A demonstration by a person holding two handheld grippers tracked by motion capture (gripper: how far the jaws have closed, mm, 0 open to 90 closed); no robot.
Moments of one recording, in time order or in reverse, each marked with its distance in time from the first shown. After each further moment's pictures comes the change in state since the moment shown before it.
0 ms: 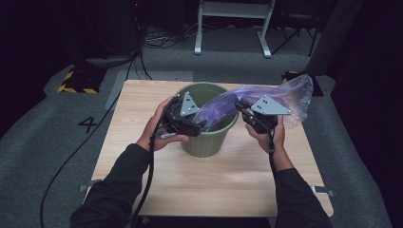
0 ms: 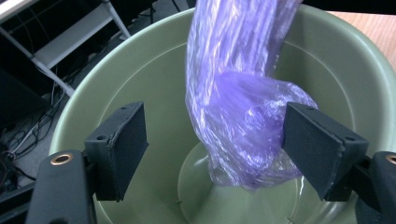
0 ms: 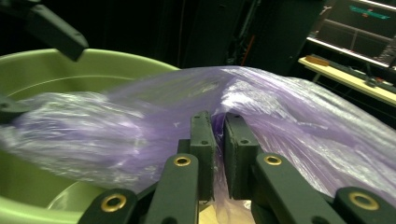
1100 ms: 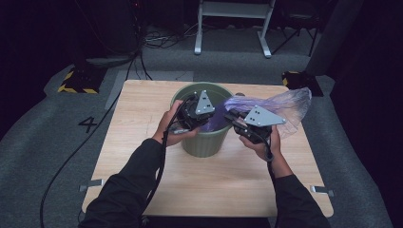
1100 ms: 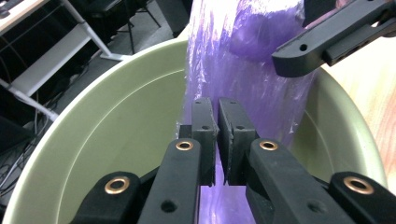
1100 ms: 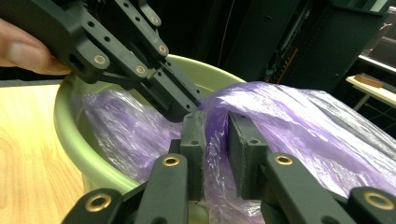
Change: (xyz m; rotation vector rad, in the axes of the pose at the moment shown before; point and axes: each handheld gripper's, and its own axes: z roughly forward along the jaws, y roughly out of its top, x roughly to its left) left arm -0.011 0.025 0.021 -0.029 -0.088 0.109; right arm 0.026 0.003 -0.008 -0.036 0.167 -0.073
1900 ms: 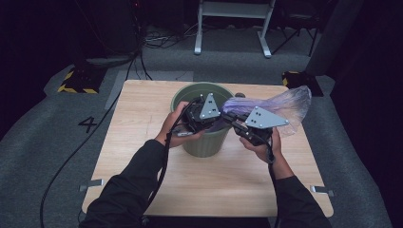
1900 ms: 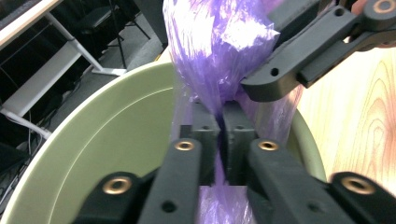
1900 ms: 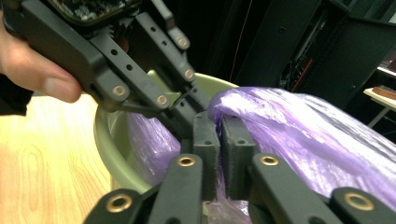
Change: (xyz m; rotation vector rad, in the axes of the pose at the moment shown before) left arm -0.012 0.011 -0.004 -0.022 -0.023 0.068; right arm 0.007 0.011 -0.008 -0.038 0.056 -0.002
